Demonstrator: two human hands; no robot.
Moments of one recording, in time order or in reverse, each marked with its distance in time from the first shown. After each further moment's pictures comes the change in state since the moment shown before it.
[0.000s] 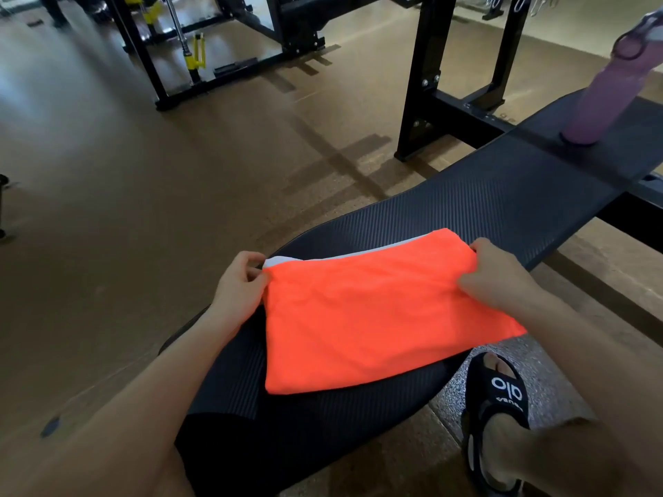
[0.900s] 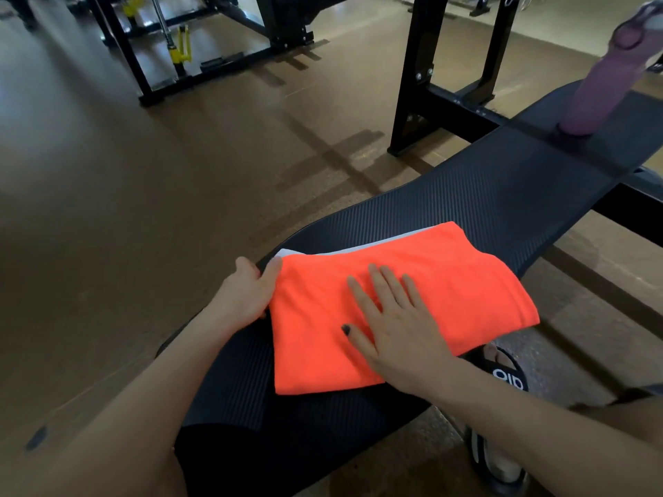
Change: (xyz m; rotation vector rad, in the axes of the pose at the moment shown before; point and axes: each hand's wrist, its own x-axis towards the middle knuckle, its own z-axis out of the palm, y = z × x) left_hand -0.004 0.012 -0.005 0.343 -0.122 -0.081; right_hand -0.073 -0.056 0.122 -0.447 0.106 -0.627
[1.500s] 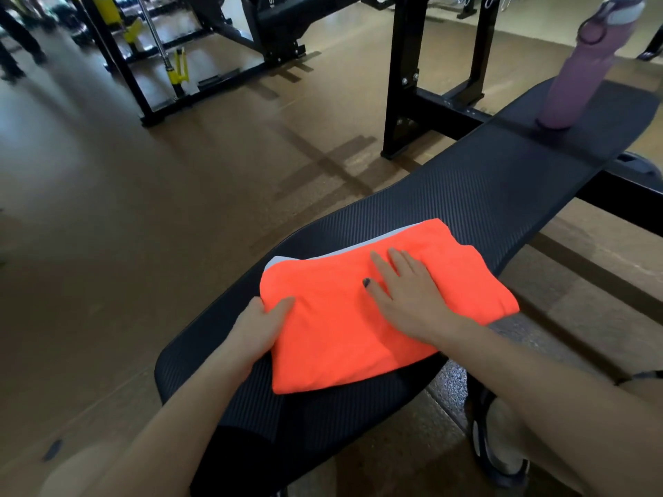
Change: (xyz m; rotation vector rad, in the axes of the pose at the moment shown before) left_hand -0.043 -0.009 0.036 -0.160 -0.053 -0.138; right_hand 0.025 0.051 0.000 0.206 -0.033 0.202
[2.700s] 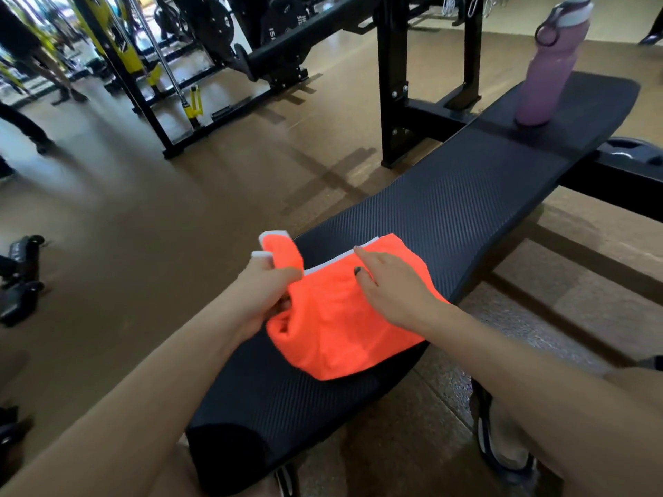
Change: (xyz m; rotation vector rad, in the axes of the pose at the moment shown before) left_hand -0.072 0.098 0.000 -0.146 -0.115 0.185; right_hand -0.024 -0.003 -0.043 0.301 0.021 -0.050
